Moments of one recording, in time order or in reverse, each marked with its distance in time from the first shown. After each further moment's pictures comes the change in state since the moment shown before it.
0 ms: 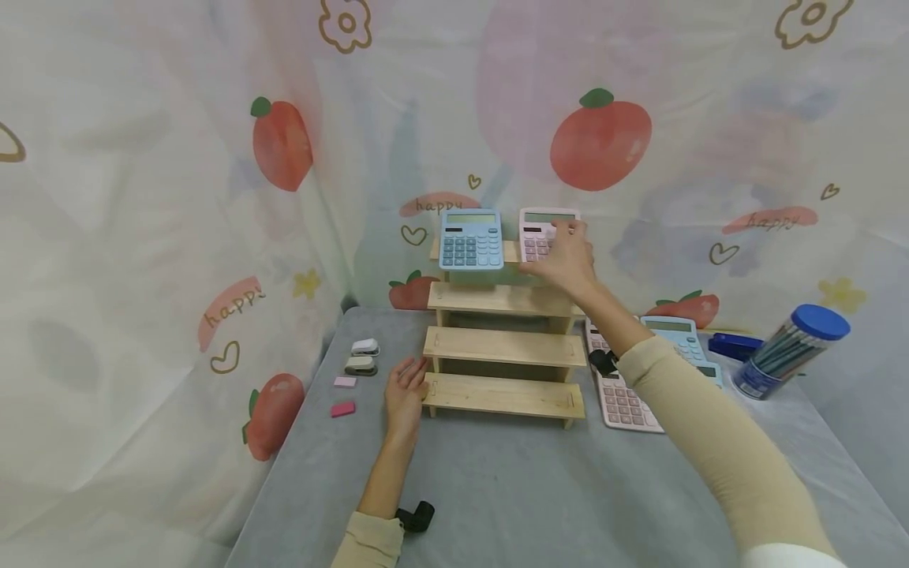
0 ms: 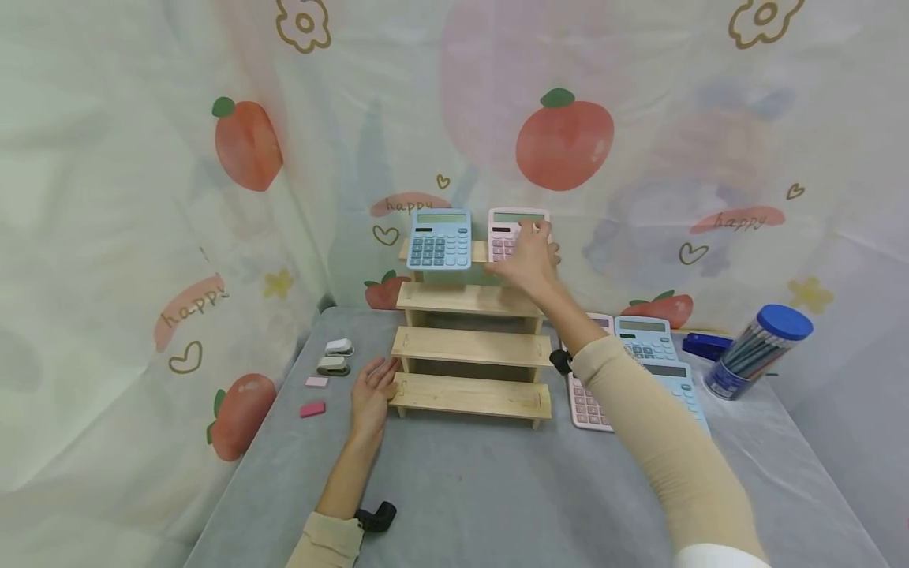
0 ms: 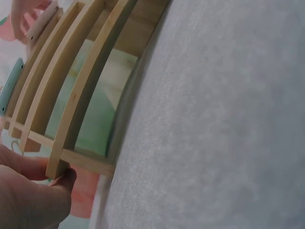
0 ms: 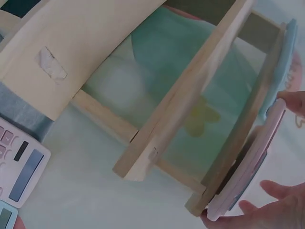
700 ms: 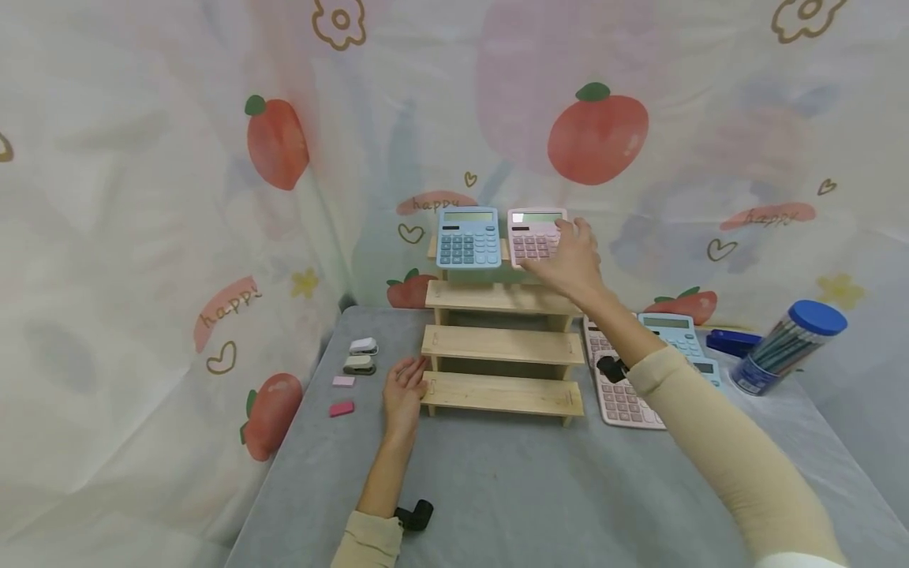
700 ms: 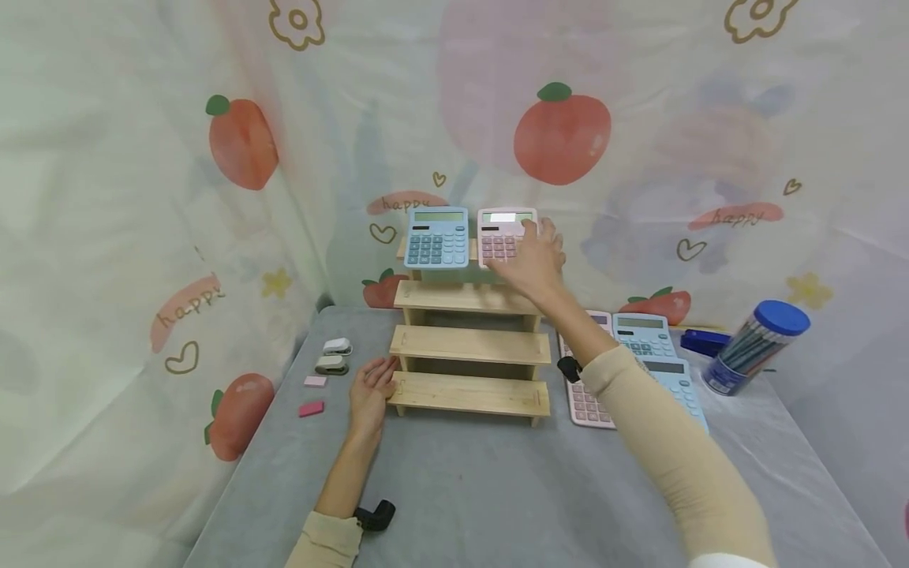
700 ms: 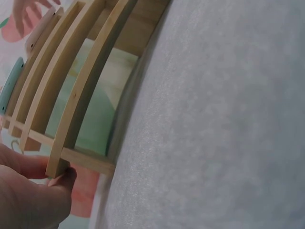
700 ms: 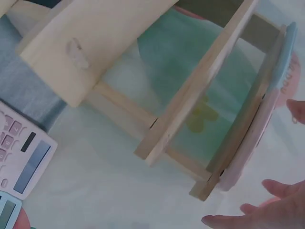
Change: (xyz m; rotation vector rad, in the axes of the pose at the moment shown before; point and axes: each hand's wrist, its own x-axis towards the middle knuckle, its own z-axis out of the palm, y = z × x) left_hand 0.003 0.000 0.000 0.010 0.007 0.004; right_hand -0.009 0.011 -0.003 -0.030 0.038 -0.037
